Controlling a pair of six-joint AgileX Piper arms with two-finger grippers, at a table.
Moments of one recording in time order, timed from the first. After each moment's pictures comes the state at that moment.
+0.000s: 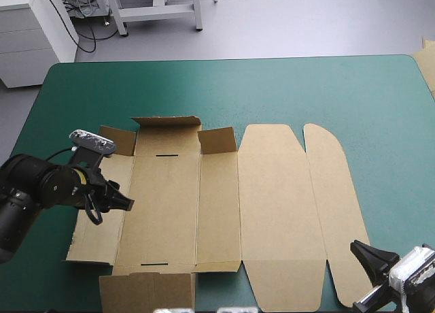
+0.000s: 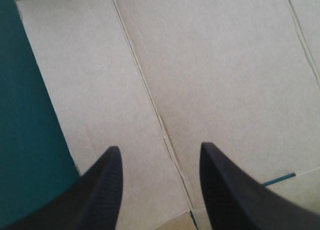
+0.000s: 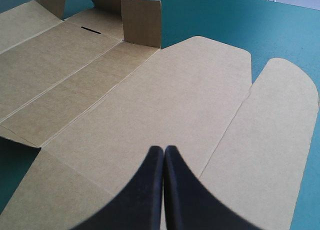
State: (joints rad) left arm -0.37 1.08 -1.09 0.08 1.24 -0.04; right arm 0.68 0.01 -0.43 -0.14 0.79 0.13
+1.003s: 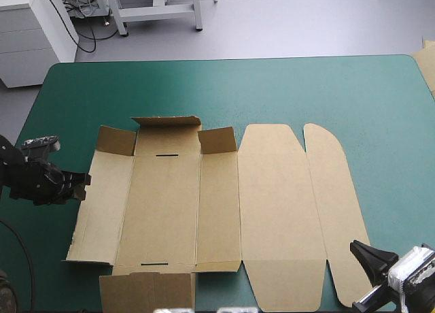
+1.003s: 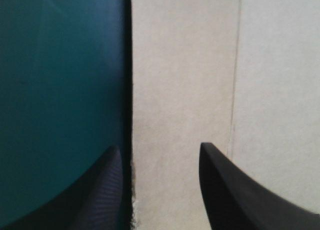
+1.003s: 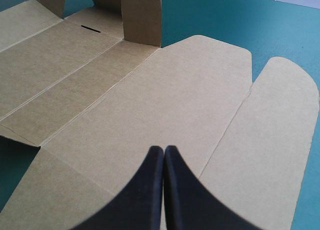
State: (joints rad) left arm 0.35 1.36 -1.06 -0.29 1.23 0.32; right arm 0.68 0.01 -0.42 -0.14 0.78 0.13
